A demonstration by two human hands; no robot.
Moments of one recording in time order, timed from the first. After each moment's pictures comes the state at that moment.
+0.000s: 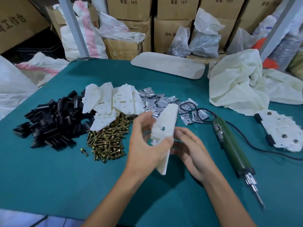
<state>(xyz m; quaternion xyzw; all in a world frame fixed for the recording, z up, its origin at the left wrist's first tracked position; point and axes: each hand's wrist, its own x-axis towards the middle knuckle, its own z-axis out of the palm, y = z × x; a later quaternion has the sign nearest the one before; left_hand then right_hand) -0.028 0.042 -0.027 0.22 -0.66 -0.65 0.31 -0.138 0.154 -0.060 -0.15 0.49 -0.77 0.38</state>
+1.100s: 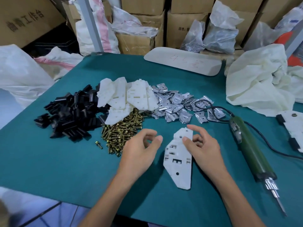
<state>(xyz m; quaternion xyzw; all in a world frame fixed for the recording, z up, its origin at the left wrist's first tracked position) 0.007 0.005 -0.051 0.34 -0.78 -0.48 0.21 -0.142 0.153 -0.087 -0.25 0.74 -0.60 0.16</state>
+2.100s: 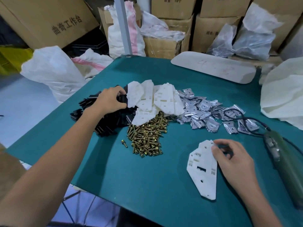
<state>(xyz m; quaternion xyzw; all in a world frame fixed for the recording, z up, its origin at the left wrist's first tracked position) 0.025 -0.263 -0.033 0.37 -0.91 -0.16 0.12 -0.150 0.154 -0.095 -0.28 0.82 -0.49 0.07</state>
